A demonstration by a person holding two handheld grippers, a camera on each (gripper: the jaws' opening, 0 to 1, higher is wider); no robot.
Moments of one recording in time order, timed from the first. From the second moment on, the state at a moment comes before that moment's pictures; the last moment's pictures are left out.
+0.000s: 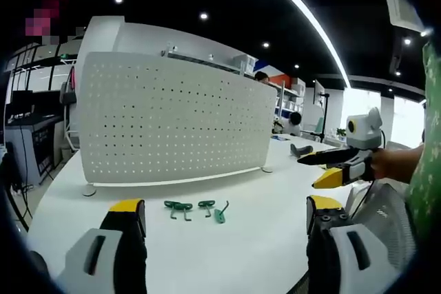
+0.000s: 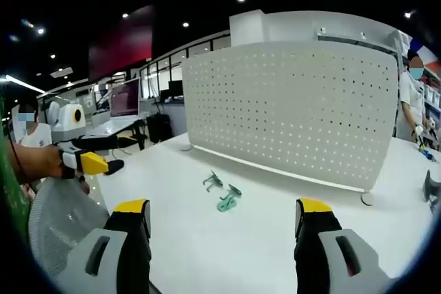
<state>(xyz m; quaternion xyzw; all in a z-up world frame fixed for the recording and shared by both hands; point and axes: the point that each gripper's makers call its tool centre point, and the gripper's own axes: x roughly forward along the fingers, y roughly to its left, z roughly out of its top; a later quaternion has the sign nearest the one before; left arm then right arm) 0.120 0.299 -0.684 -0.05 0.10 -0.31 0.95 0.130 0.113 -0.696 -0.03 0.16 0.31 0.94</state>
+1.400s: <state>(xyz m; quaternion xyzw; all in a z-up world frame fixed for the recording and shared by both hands) 0.118 0.297 -0.680 -0.05 0.09 -0.31 0.94 0.151 0.123 -0.711 -0.03 0.21 0.32 0.92</state>
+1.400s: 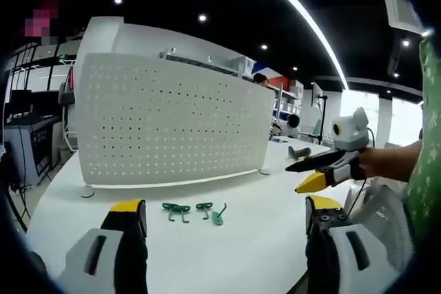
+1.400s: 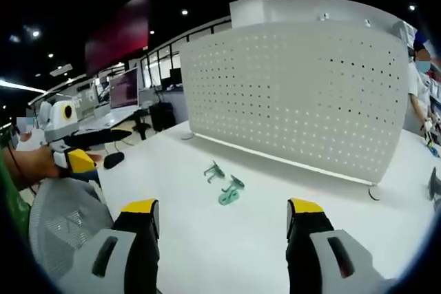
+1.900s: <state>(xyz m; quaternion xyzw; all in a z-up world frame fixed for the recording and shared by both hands) 0.118 0.297 -0.680 -0.05 0.09 -0.31 0.94 0.177 0.132 -0.721 -0.03 0.25 0.33 0.91</state>
